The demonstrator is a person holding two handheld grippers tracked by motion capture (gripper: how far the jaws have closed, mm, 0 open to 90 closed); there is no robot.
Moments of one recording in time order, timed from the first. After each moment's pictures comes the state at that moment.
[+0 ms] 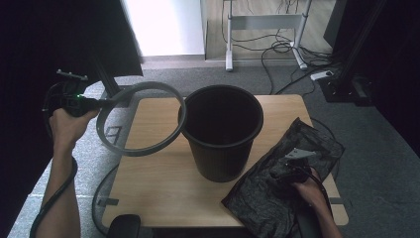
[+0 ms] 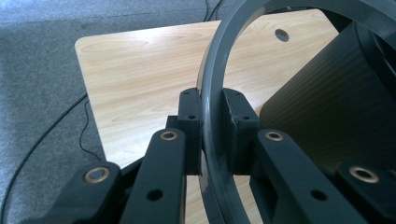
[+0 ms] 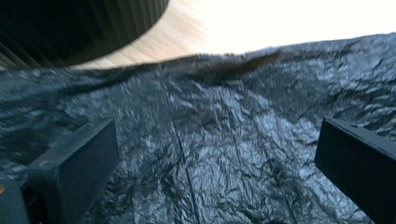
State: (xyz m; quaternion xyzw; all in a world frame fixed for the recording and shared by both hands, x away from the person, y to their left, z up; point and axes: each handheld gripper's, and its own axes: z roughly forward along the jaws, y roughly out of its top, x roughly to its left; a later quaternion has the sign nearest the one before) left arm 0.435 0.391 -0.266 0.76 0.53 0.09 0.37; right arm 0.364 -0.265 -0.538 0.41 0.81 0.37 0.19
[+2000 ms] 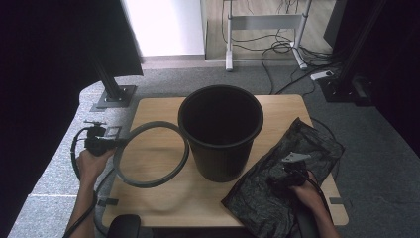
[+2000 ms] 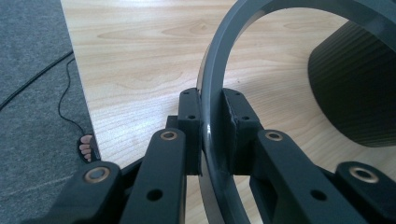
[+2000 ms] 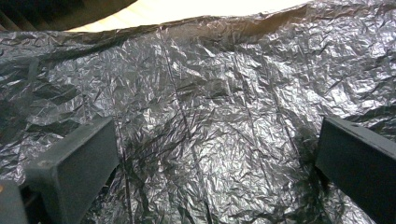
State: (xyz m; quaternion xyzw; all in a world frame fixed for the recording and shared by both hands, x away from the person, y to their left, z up) left arm 0.423 0.404 -0.433 0.75 0.56 0.06 0.36; right arm 0.364 -0.261 -0.557 0.41 0.82 0.35 0.17
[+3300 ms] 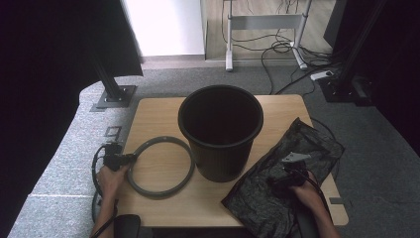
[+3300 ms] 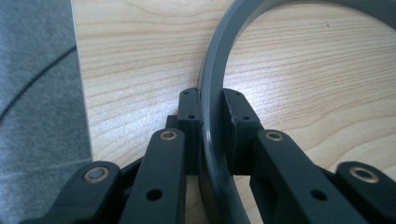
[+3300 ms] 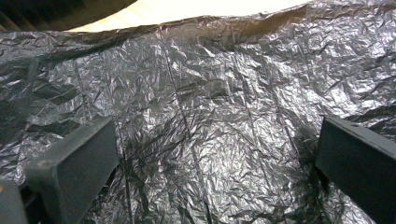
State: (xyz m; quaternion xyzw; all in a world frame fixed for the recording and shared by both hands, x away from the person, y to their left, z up) left arm 0.421 0.383 -0.528 0.74 0.59 0.11 0.31; right arm 0.364 -0.260 -0.557 0.41 0.82 0.35 0.17
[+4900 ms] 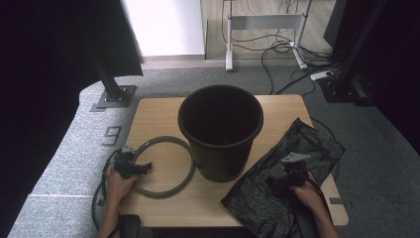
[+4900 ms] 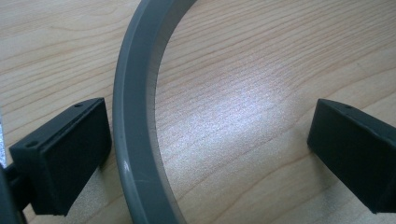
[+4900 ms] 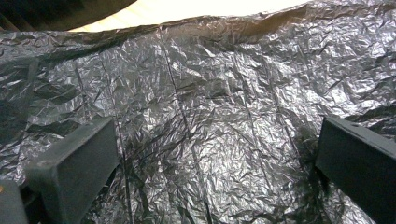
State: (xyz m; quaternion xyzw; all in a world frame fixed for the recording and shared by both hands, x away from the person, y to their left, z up) left arm 0.407 0.348 -0.546 0.80 0.49 0.17 0.30; right arm 0.363 -0.260 -0.557 0.42 0.82 0.35 0.17
